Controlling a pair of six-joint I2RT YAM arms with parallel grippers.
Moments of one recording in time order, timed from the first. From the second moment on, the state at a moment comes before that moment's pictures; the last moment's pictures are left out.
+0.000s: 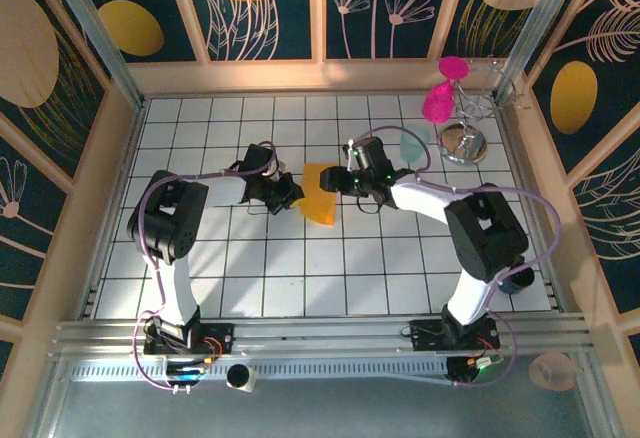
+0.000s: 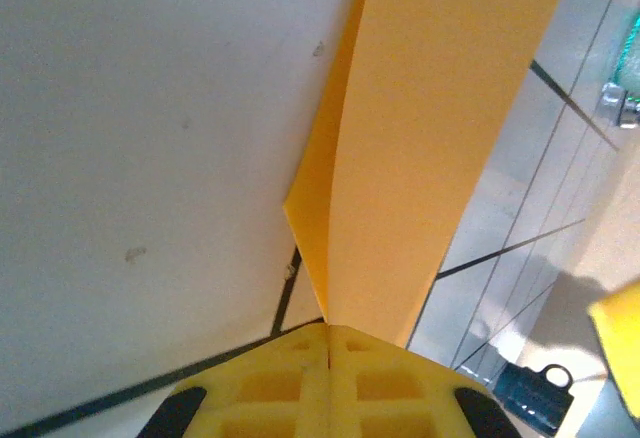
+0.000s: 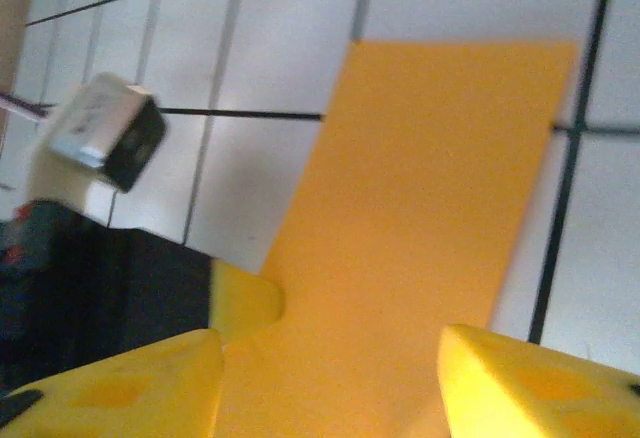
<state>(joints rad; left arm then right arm) -0.40 1.93 1.04 -0.08 0.62 -0.99 0.59 1.72 1.01 0.01 -0.28 0.54</state>
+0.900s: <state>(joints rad) -0.40 1.85 0.99 -0.01 0.62 -1.13 0.80 1.74 0.74 0.45 -0.09 -0.12</state>
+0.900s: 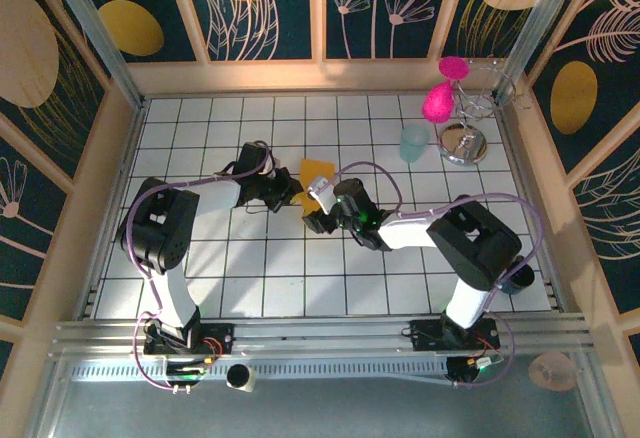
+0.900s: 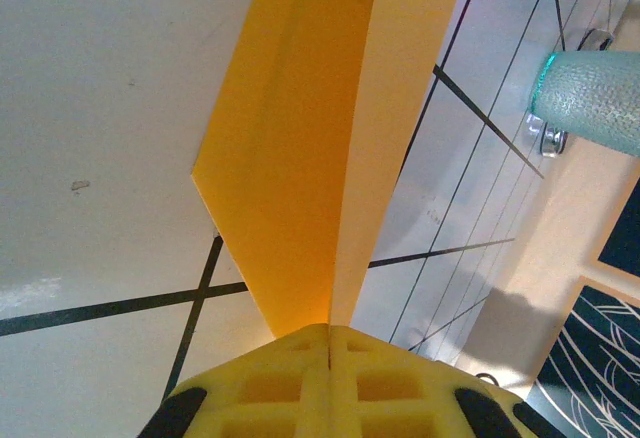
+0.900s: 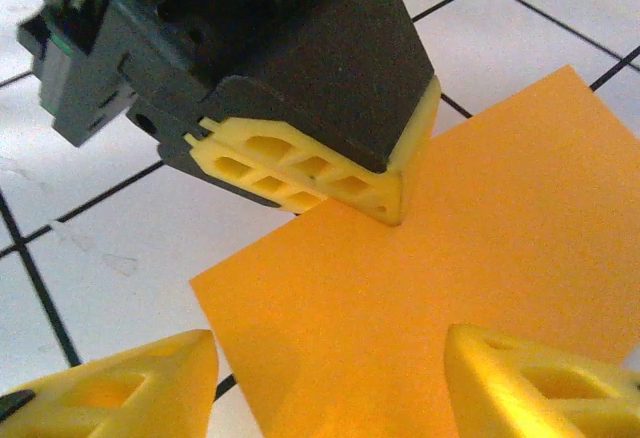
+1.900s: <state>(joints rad) -0.40 1.85 0.99 -0.01 0.62 -1.13 0.85 1.75 0.70 0.55 0.01 -0.31</state>
